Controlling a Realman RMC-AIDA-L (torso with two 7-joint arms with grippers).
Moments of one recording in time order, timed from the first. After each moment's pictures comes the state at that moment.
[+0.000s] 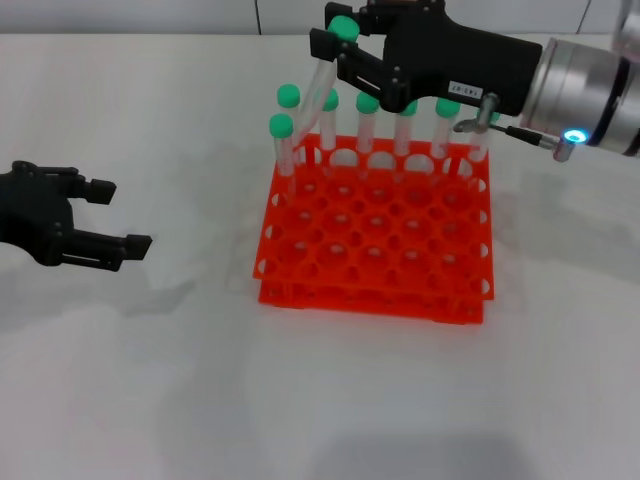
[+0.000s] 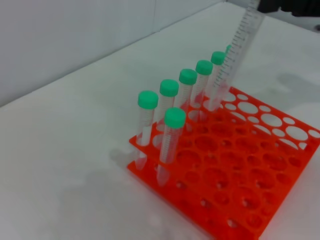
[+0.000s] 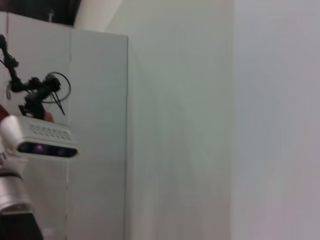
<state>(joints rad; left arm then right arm) -0.36 -2.00 0.87 1.33 2.16 1.73 -1.88 0.63 2.03 -1.52 -0.72 -0.97 -1.12 1.11</state>
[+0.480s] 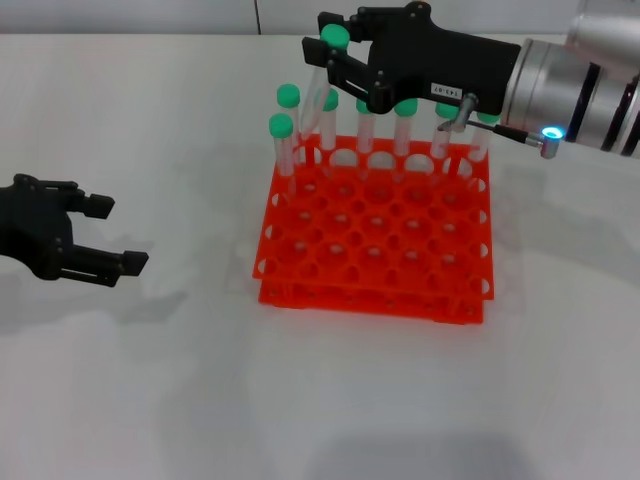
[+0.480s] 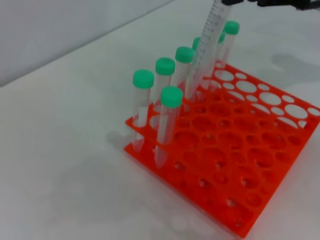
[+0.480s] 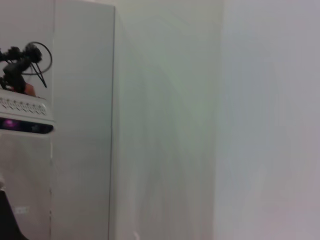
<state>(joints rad) -0.37 -2.01 0.87 1.32 2.21 1.74 -1.85 0.65 2.03 -1.58 -0.72 -0.97 -1.00 1.11</state>
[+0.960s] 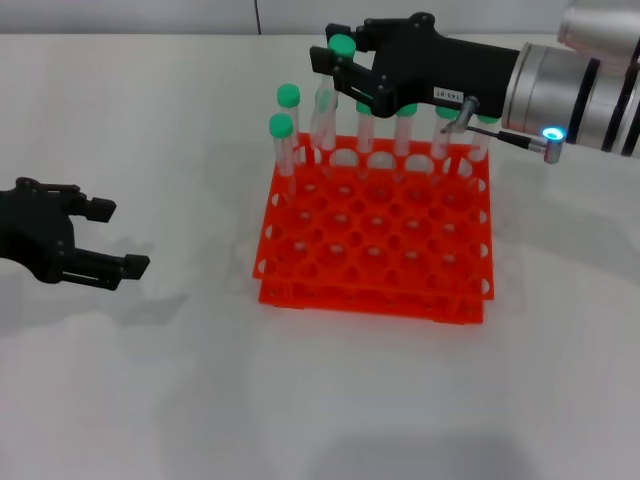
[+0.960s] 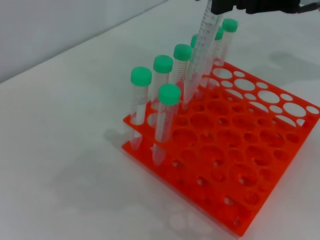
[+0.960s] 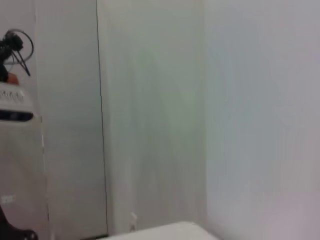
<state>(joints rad) -0.37 -2.01 0.87 1.32 2.21 1.74 -1.85 0.65 2.02 -1.60 -0.73 -1.01 -0.95 1.20</state>
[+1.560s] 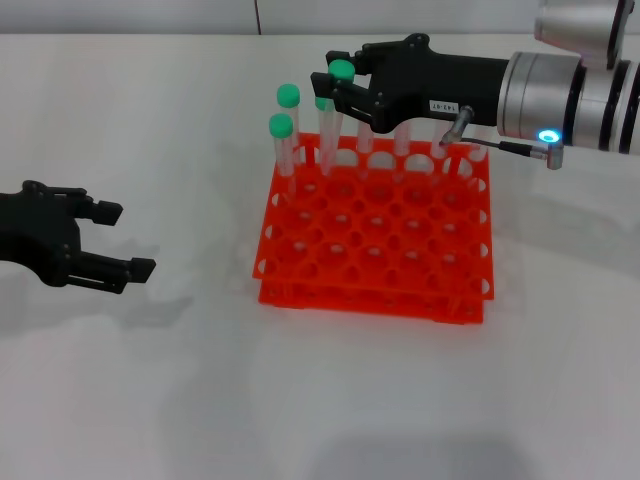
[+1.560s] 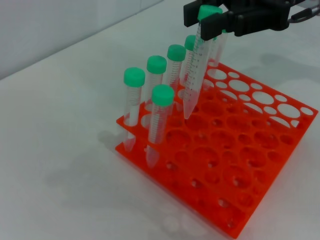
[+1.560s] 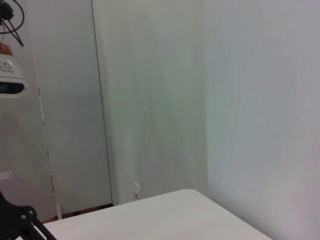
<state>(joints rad) -0.37 -2.02 0.88 1.32 2.21 1.75 -1.85 0.65 2.01 -1.59 -0.79 -1.18 -0.90 1.39</state>
